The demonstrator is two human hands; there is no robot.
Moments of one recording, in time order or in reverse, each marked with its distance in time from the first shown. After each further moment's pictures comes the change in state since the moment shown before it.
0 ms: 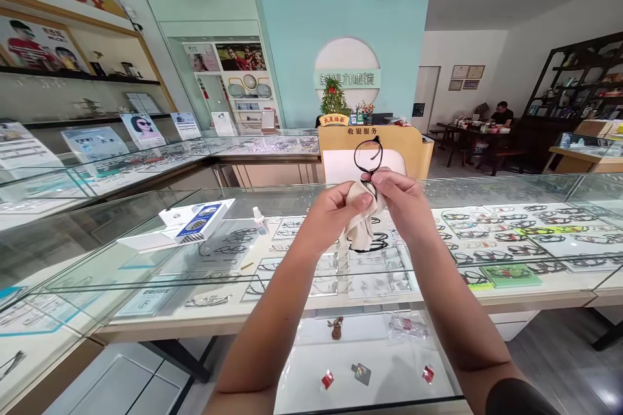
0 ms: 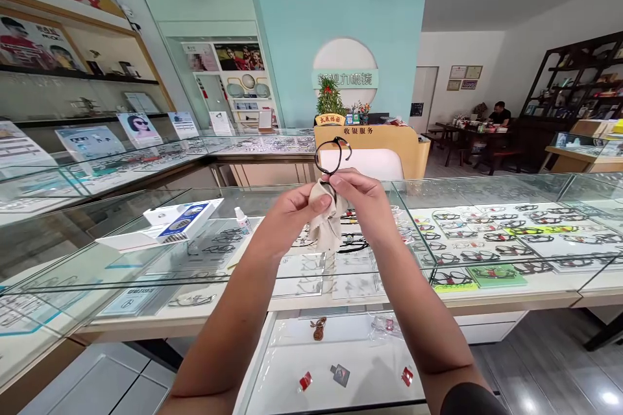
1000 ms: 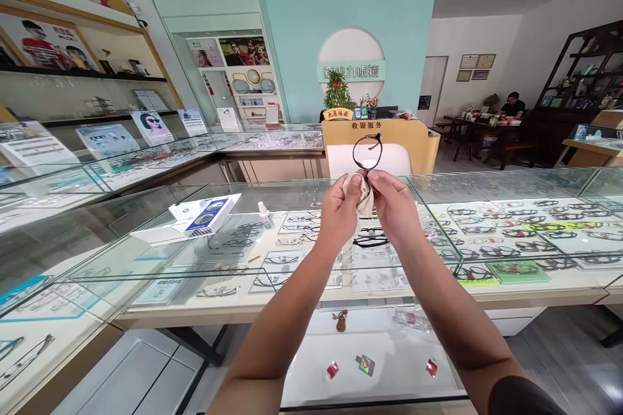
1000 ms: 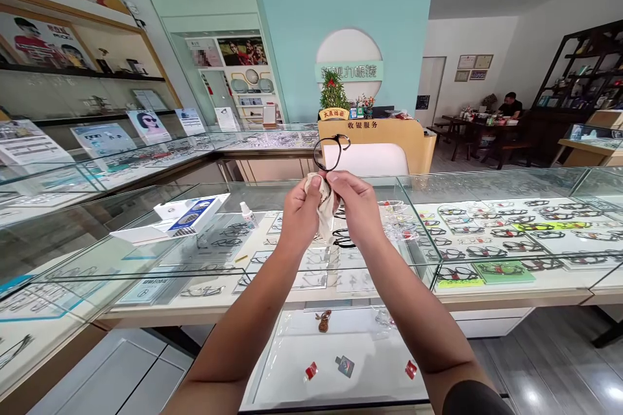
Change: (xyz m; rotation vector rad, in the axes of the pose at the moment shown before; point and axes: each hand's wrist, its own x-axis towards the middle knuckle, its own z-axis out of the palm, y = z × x) left_hand 0.019 -0.043 0.010 0.037 0.287 0.282; right_hand -0.003 0.028 0.019 0.081 0.145 0.076
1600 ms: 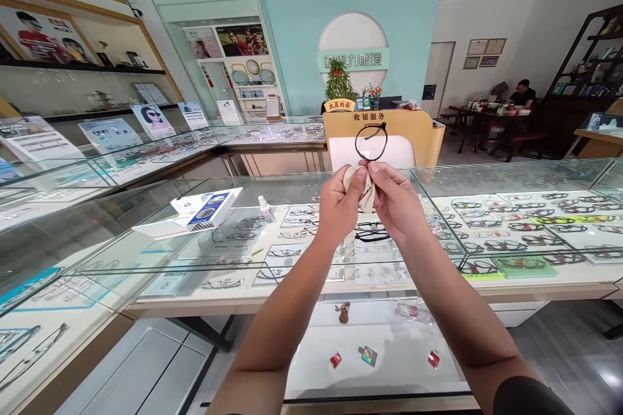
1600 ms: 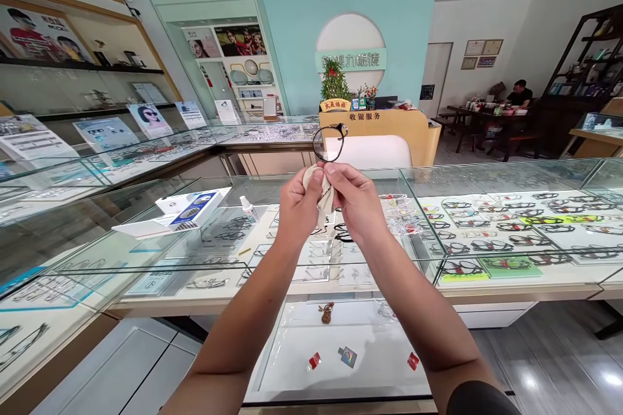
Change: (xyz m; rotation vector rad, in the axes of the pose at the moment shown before) left_hand 0.002 0.003 0.001 0.081 -0.013 0.030; right_hand 0.000 -0.007 0.006 0.107 -0.022 0.132
